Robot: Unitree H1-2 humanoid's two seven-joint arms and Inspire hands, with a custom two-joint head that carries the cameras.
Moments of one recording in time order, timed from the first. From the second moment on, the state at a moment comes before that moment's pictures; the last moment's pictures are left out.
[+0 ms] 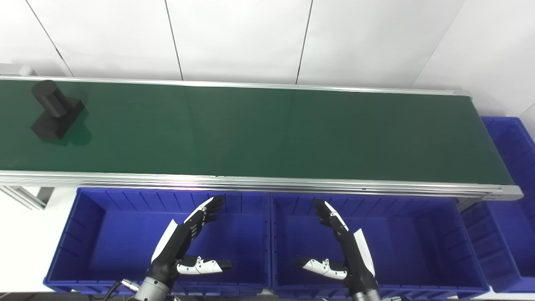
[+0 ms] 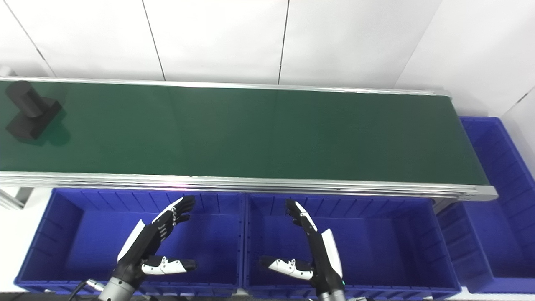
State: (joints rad) left arm 0.24 0.16 -0.23 0.17 0.07 -0.44 -0.17; right arm 0.29 -0.13 0.27 0.18 -0.29 -0.43 -0.21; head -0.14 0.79
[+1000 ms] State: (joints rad) left arm 0.24 0.16 -0.25 0.17 0.07 -0.44 -0.13; right arm 0.28 -0.14 0.27 0.18 -0.28 -0.43 -0.21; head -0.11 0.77
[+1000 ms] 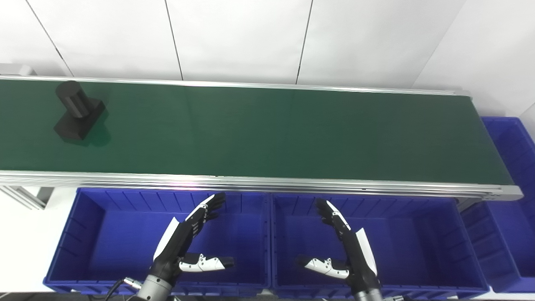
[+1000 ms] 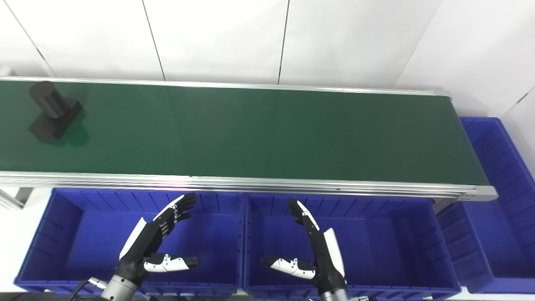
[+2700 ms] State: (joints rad) left arm 0.13 0.22 -0.52 0.33 0.15 -0.44 0.17; right arm 0.14 -0.22 0.26 -0.08 -0.21 -0.43 -0.20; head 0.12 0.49
